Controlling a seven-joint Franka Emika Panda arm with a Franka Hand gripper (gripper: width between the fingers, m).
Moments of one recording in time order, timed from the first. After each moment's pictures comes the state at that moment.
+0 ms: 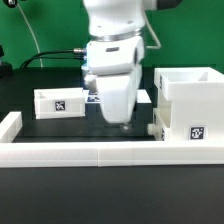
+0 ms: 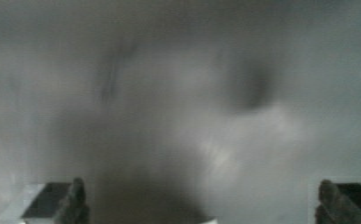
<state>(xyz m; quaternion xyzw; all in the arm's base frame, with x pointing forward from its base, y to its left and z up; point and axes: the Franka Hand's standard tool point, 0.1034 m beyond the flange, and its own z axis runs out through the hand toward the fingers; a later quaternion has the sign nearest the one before) 0.534 -0.004 0.025 -0.78 -0.61 0.00 0.10</state>
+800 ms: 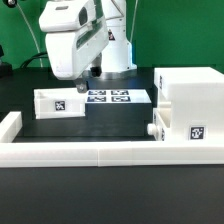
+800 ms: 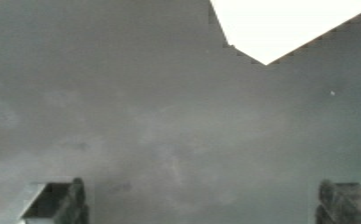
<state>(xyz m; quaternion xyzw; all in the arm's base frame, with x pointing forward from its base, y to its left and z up) 0.480 -0.066 0.076 -0.81 -0.57 0.01 0.09</state>
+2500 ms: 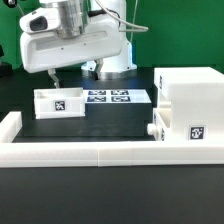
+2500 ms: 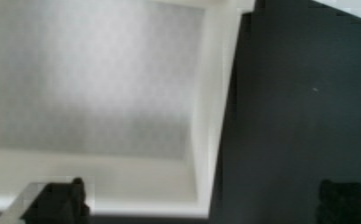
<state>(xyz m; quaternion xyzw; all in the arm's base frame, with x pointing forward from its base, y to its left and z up) 0.413 -0.090 0.055 -0.99 -0.12 0.03 0.04</state>
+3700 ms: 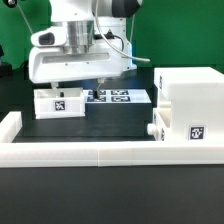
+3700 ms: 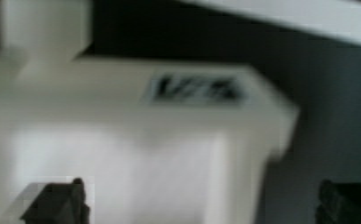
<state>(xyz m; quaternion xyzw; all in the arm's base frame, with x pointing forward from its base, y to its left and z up) 0.380 -0.089 0.014 -1.00 -0.10 -0.02 0.01</state>
